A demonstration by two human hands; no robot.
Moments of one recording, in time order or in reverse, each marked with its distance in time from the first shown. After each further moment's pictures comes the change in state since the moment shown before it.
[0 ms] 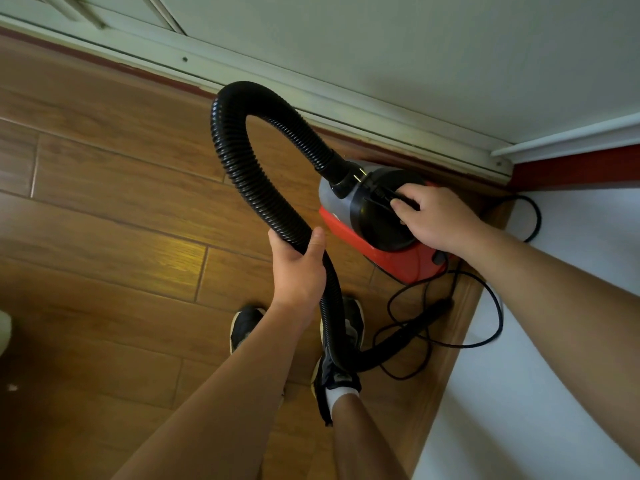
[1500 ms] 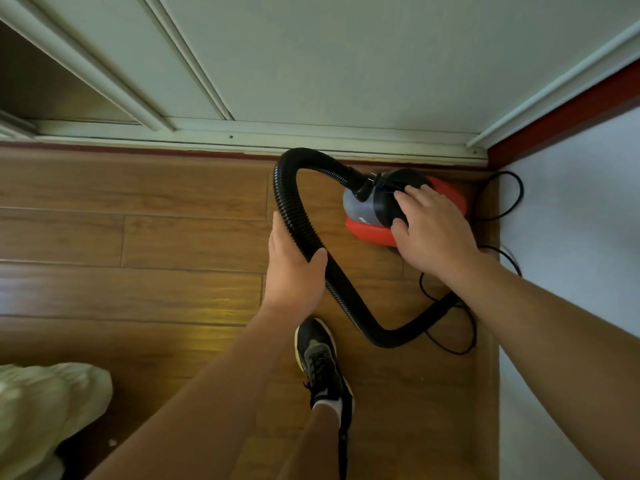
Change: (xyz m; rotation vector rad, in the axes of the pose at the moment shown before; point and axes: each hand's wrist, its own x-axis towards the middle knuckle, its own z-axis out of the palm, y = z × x) left_hand -0.078 0.070 -0.128 0.503 -0.195 0.277; right_hand -0.128 -0.115 0.052 -0.313 0.374 0.049
